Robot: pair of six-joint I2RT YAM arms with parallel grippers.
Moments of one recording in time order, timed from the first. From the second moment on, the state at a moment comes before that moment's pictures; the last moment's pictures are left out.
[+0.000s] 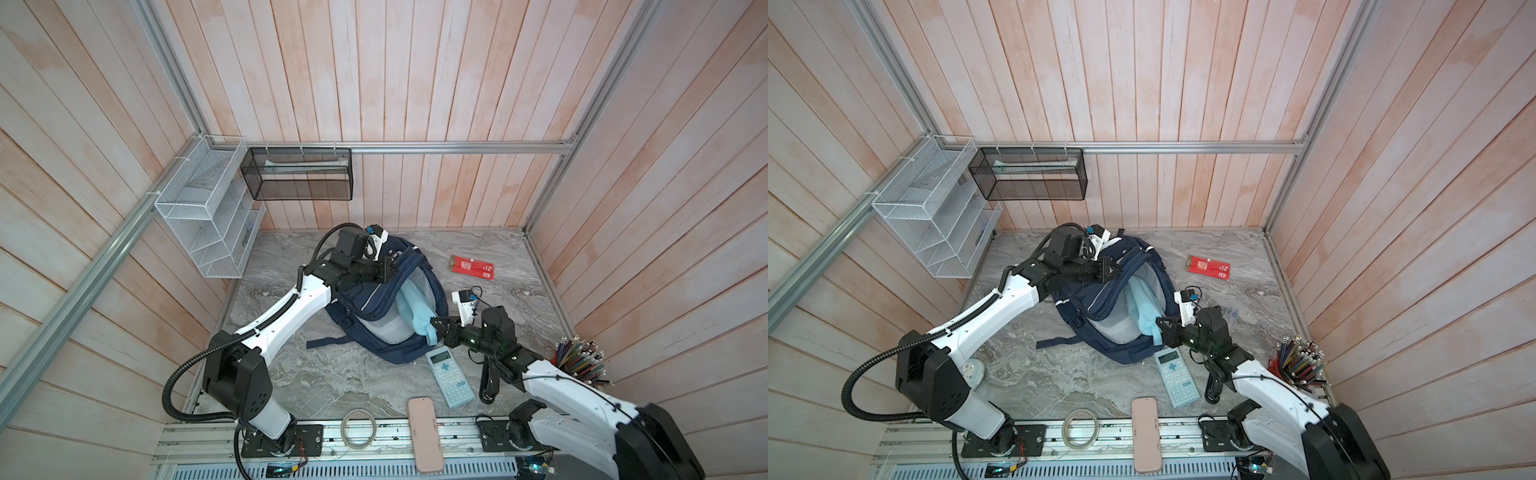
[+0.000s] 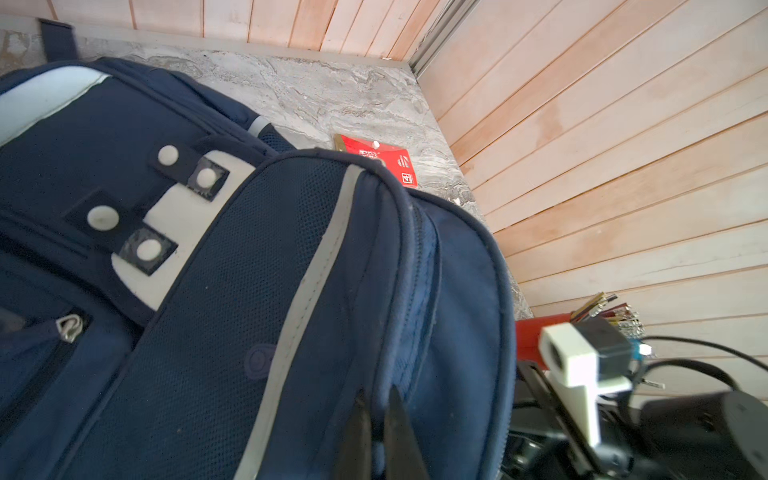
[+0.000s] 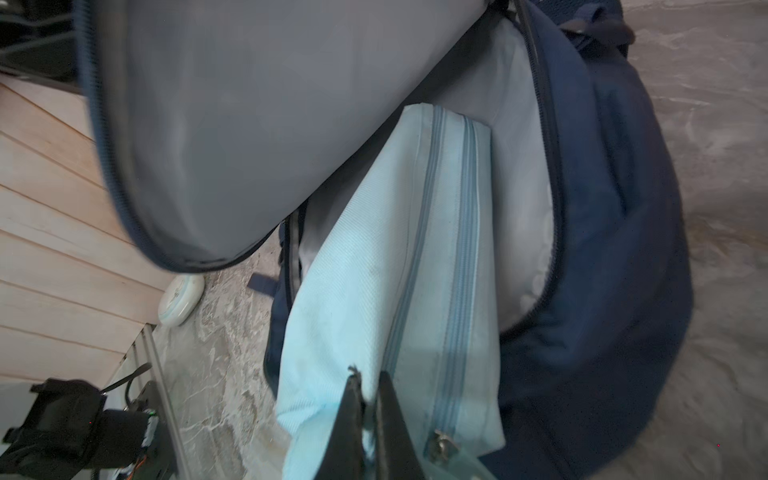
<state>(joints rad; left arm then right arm) -0.53 1.58 1.40 -0.44 0.43 -0.41 0.54 1.14 0.40 0.33 -0.35 0.49</state>
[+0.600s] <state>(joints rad) -0.50 1.55 1.31 -0.34 0.50 -0.45 0.76 1.87 0.81 0.76 -0.22 0.58</state>
